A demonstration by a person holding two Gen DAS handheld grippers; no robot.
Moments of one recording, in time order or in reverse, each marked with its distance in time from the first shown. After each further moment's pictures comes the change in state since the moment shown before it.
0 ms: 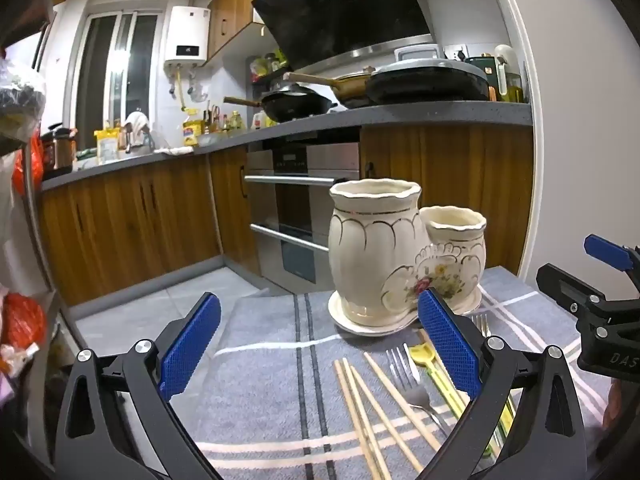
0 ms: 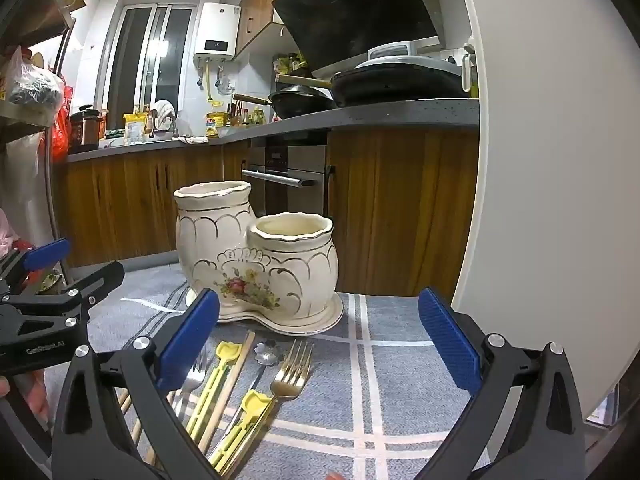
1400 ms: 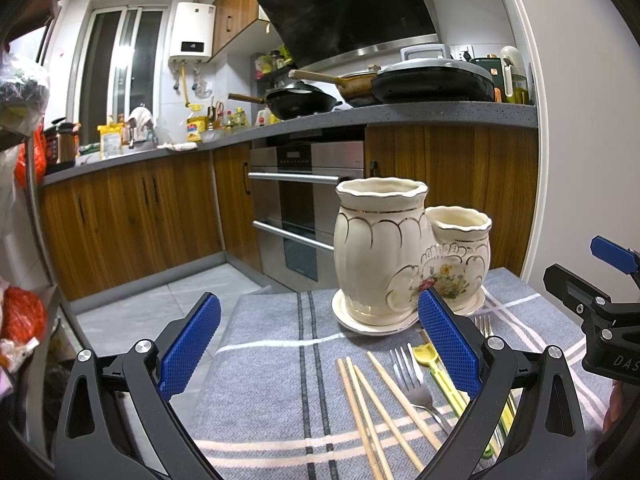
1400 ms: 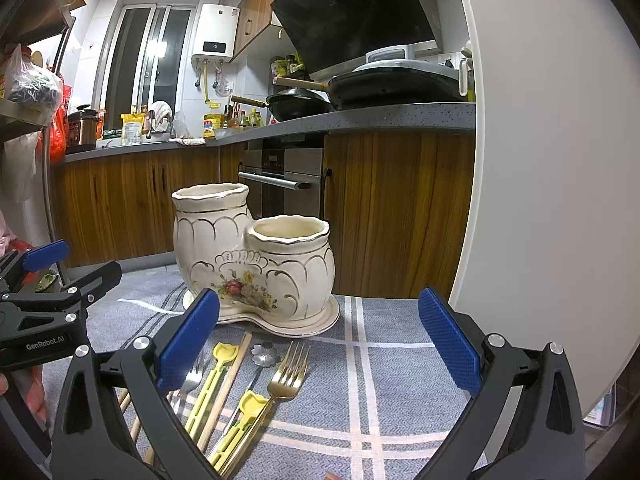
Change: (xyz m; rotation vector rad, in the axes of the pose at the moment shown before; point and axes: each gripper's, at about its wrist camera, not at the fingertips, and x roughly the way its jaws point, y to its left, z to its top) left arm 0.002 0.003 -0.002 -0.010 0.001 0.000; right arm 0.000 0.001 0.000 -0.007 -0.010 -0.007
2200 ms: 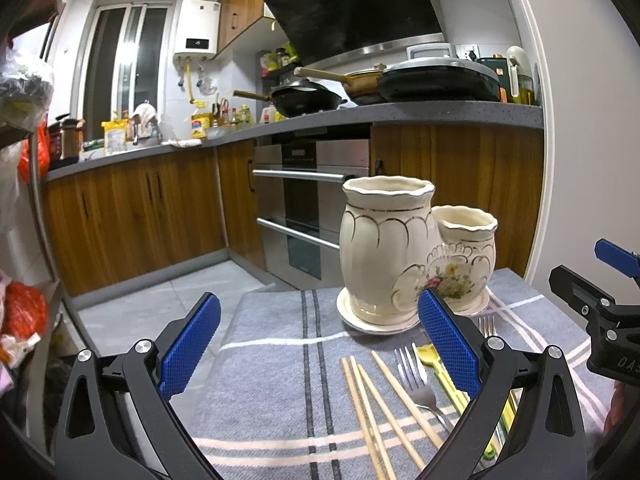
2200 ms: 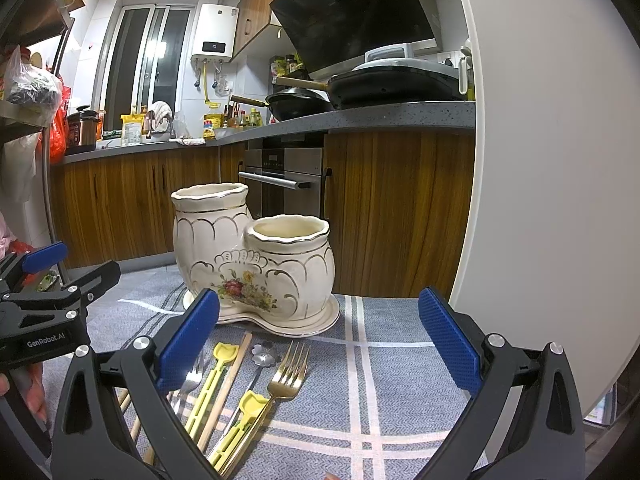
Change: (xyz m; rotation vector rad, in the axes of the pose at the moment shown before) left arm -0.001 0.008 -0.004 -0.013 0.002 0.004; right arm 0.000 -0.001 0.000 0.001 0.004 -0.003
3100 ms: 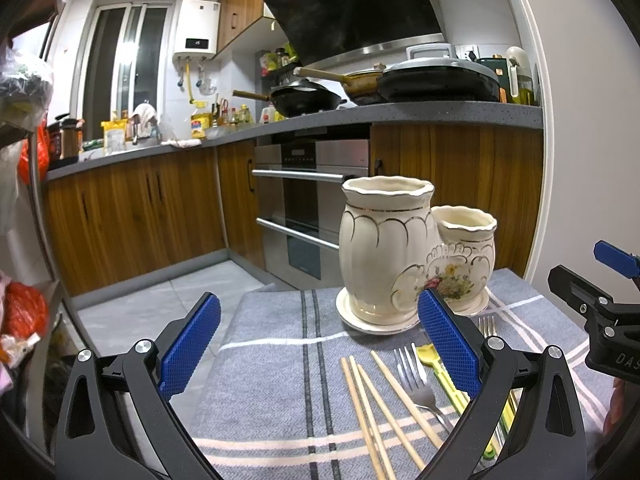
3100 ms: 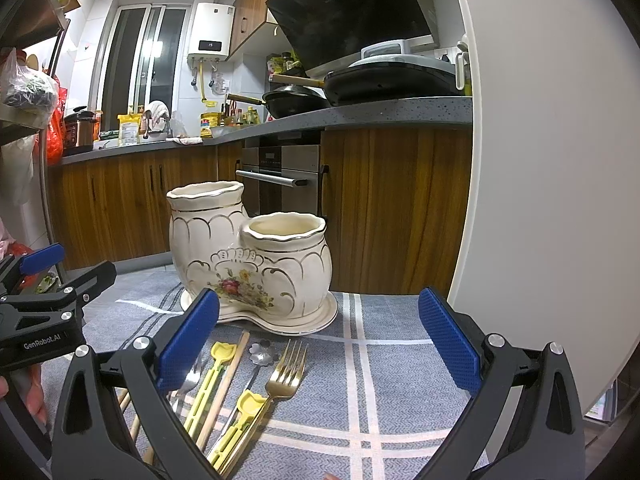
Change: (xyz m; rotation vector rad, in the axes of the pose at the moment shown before) left arm -0.003 0.010 0.000 0.000 0.002 0.008; right arm 0.002 0.001 -0.001 0.009 0.004 -0.004
